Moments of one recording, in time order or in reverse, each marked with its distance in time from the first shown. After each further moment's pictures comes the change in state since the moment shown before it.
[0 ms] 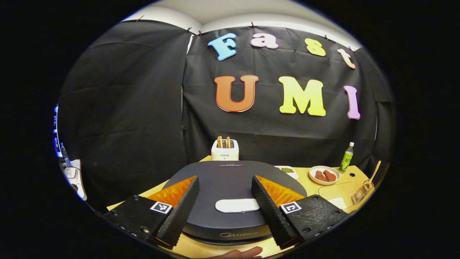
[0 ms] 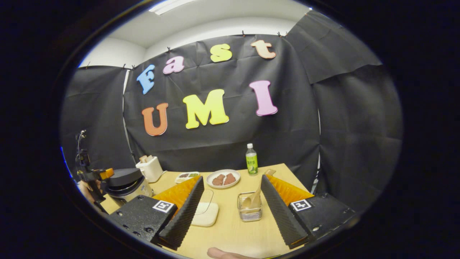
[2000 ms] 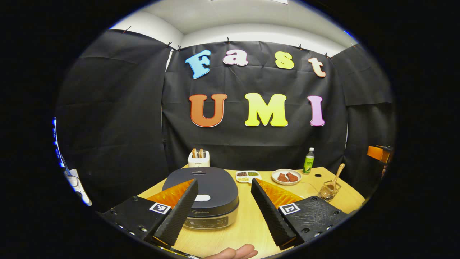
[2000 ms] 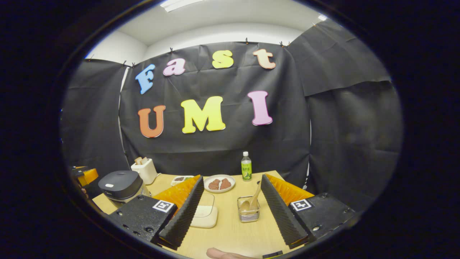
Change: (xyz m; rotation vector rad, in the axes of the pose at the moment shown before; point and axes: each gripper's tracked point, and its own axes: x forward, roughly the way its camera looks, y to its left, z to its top) left arm -0.146 -0.075 0.056 0.023 -0.079 -0.222; right arm -0.043 0.034 0.044 -0.080 -0.089 -0.099
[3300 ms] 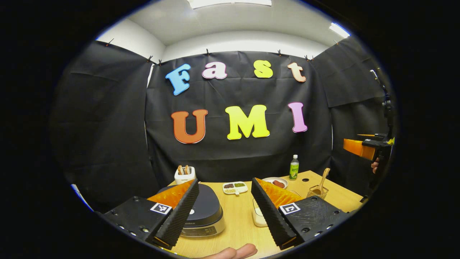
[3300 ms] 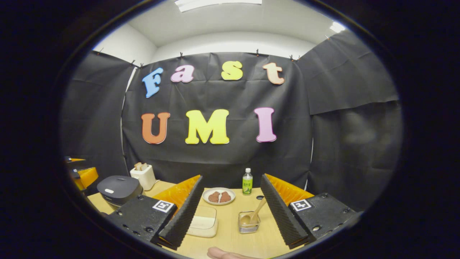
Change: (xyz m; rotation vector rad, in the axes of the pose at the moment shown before) left arm -0.005 -0.030 0.048 0.101 -0.115 -0.057; right arm 0.017 0.024 0.042 -0.079 -0.056 -0.001
